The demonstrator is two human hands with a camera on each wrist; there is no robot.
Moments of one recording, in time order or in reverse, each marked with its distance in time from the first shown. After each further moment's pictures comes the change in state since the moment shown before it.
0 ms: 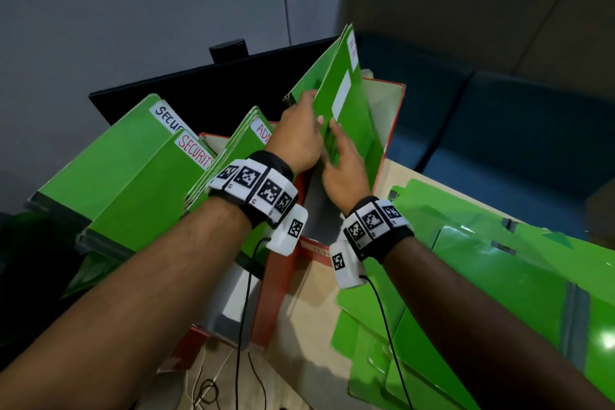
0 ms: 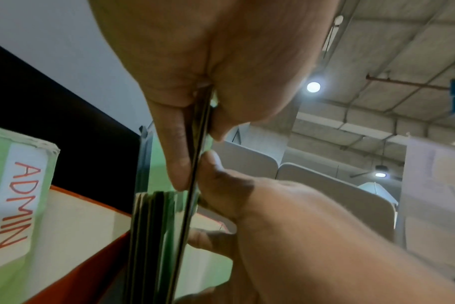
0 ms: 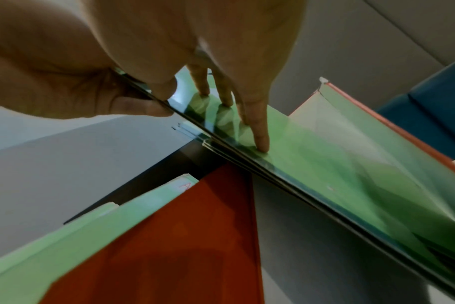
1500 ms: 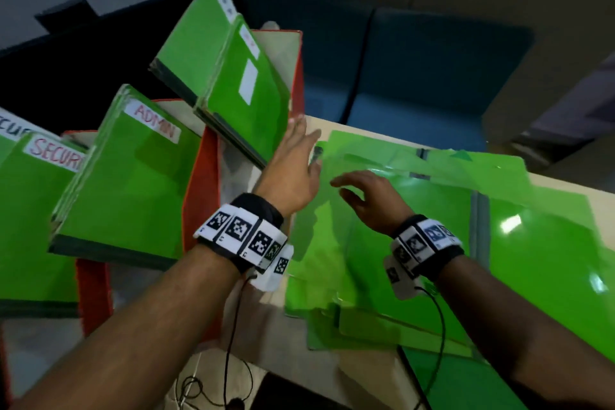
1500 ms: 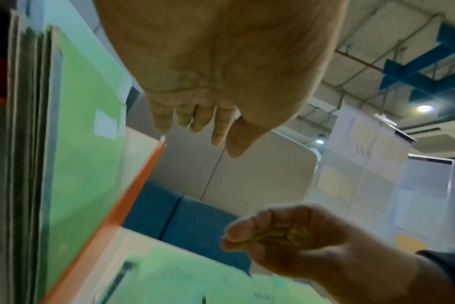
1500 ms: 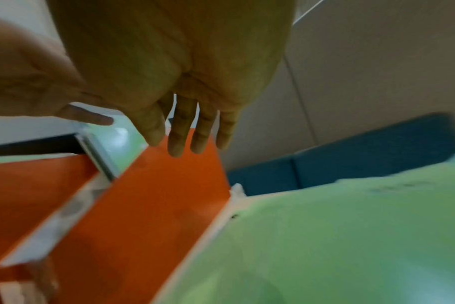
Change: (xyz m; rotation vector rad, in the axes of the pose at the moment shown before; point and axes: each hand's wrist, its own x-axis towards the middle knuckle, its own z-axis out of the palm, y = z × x) left_hand -0.051 0.022 0.131 0.056 -0.355 0.277; right_hand -0.108 0.111 -0.146 -0.489 -0.169 -0.022
